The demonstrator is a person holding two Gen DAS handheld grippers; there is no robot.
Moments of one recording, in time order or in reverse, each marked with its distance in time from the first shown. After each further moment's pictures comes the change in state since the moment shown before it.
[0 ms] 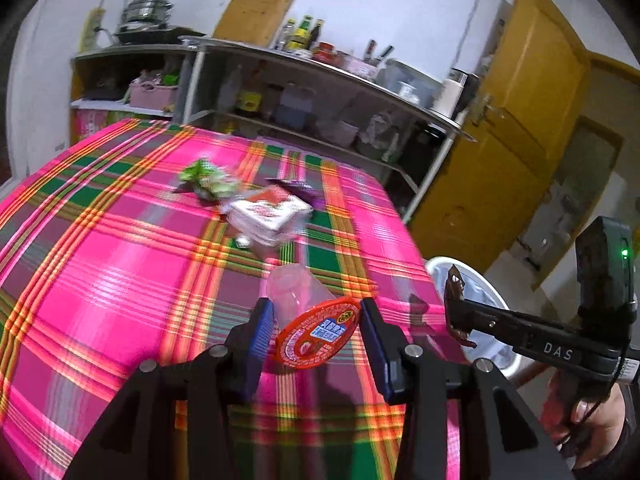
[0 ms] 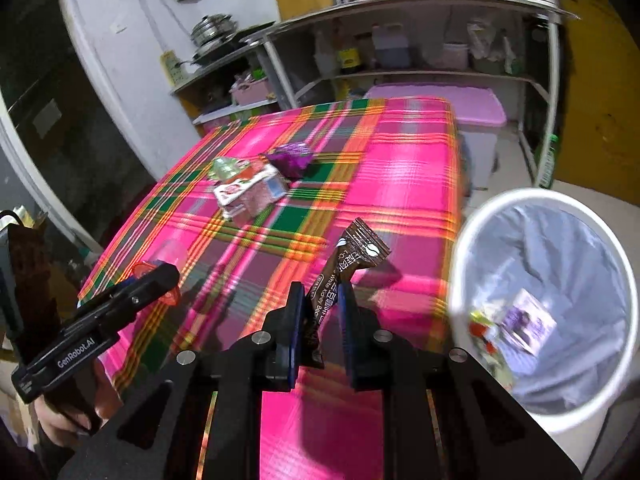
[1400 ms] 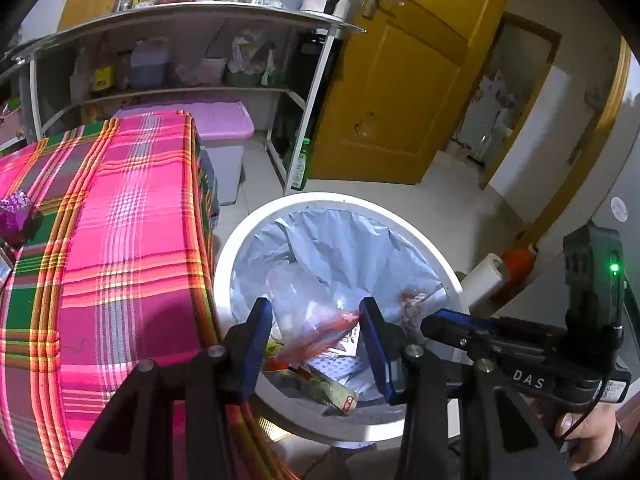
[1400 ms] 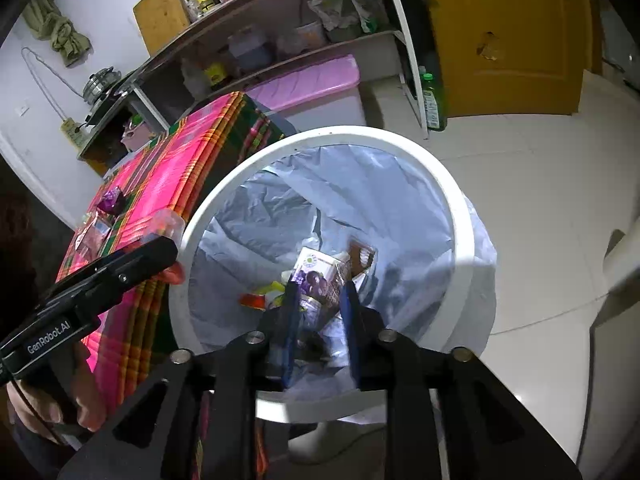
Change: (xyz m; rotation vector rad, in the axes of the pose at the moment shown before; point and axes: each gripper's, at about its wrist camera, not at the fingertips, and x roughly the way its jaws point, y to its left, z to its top) left arm 0.161 -0.195 -0.007 0.270 0.264 -0.200; right arm -0.043 -0.199 -0.045 0.297 -0.004 -0.189
